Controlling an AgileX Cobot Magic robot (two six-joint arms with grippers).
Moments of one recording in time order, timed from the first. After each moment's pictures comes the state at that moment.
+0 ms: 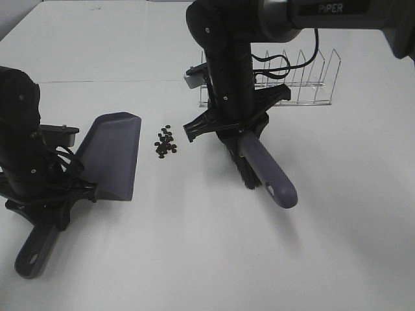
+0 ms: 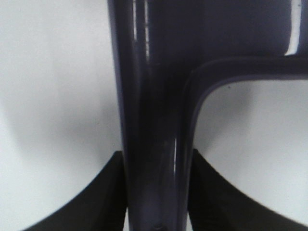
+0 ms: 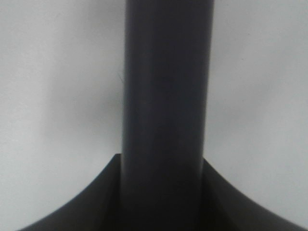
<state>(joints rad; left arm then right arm) -0.32 1.98 -1.02 0.01 0.77 -0.25 0.63 2.30 -1.82 -0.25 1.22 0.39</state>
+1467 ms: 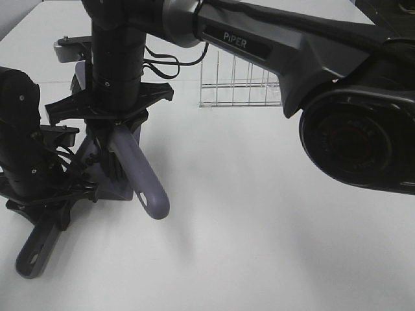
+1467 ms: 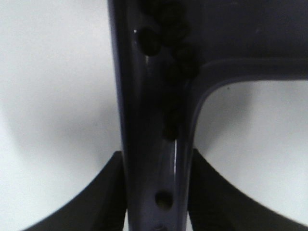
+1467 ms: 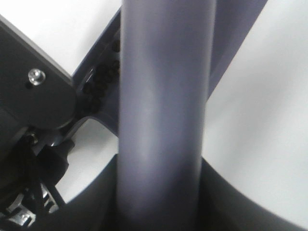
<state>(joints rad) -0.32 1.98 -1.02 0.00 0.76 -0.25 0.83 2.51 -2.37 0.06 1.23 0.27</state>
